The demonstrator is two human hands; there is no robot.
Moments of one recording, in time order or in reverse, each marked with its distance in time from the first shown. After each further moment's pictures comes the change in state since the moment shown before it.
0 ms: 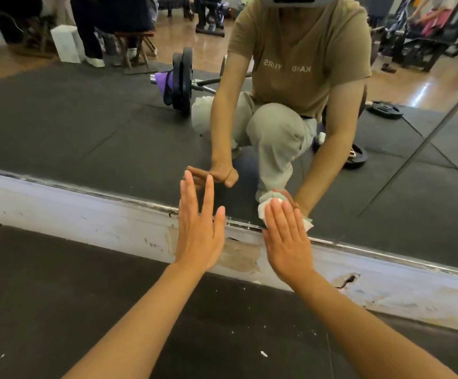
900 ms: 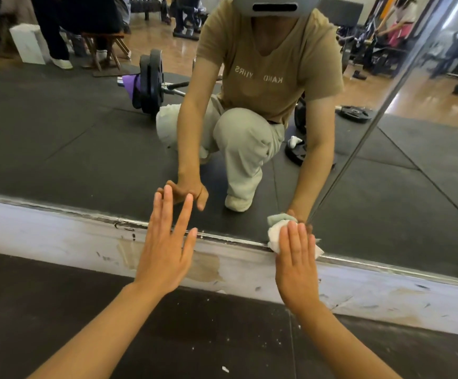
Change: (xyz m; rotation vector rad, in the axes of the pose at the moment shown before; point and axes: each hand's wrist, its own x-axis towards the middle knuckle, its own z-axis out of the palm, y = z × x) left_hand -0.004 0.008 0.035 0.134 0.004 0.192; right_hand -0.064 0.063 -0.033 -0.019 -0.028 0.209
